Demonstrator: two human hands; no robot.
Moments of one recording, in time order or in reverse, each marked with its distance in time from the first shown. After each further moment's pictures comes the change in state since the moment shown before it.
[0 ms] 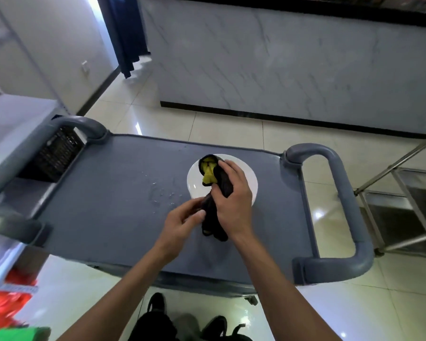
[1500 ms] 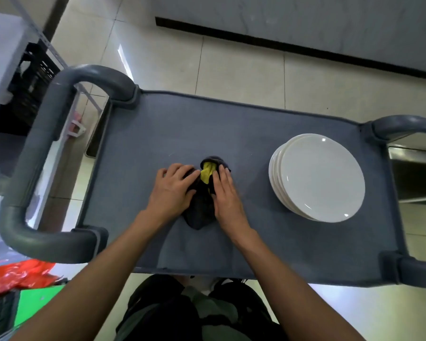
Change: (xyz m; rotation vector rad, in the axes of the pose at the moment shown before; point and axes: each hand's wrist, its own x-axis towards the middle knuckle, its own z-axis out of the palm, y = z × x) left_hand 0.094 -0.129 -0.262 1.165 -0.141 0.166; right_hand -0.008 0.074 0.264 -0.682 -0.578 0.098
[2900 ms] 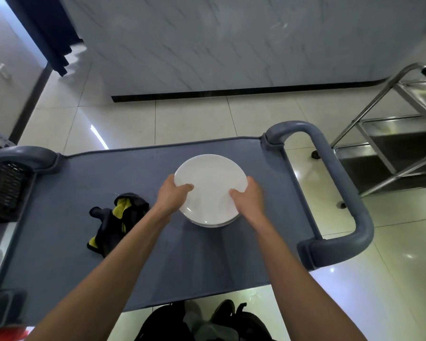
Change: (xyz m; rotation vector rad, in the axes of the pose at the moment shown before) left_hand 0.115 0.241 -0.005 -0.862 -0.184 -0.674; right_hand -0.077 0.185 -0.196 0.596 0.354 0.707
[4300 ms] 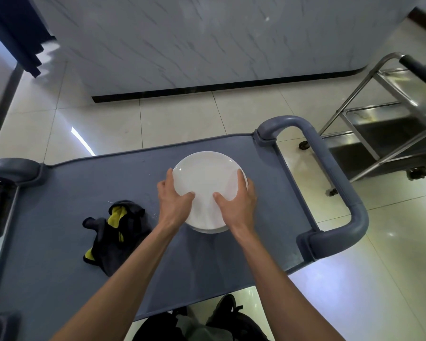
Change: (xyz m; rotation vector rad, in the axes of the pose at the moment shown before) left_hand -0.007 -0.011 0.015 0.001 0.058 0.177; right_hand -0.027 0.000 0.031 -0.010 0.182 -0.080
